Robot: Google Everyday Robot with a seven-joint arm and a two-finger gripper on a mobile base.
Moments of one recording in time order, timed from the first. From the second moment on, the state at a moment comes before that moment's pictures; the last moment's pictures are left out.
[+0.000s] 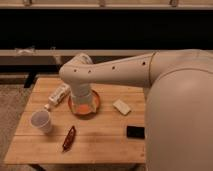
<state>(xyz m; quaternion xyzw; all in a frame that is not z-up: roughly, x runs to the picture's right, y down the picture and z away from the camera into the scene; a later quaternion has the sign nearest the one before) -0.104 0.103 0.704 -0.26 0.23 0.64 0.68</state>
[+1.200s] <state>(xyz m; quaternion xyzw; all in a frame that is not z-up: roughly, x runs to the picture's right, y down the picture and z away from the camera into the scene) -0.270 0.117 0.698 -0.30 0.16 0.55 0.76</state>
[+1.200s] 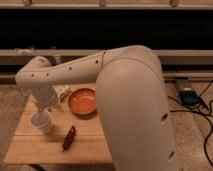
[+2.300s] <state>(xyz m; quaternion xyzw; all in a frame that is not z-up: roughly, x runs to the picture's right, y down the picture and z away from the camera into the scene) -0.303 0.151 0.742 -0.32 0.18 0.53 0.76</state>
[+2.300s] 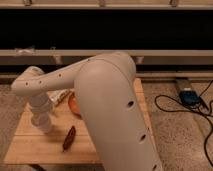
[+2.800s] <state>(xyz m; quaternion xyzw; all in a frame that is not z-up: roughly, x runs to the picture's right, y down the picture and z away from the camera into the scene) -0.301 0.157 0.756 -0.31 0.18 0.54 0.76</state>
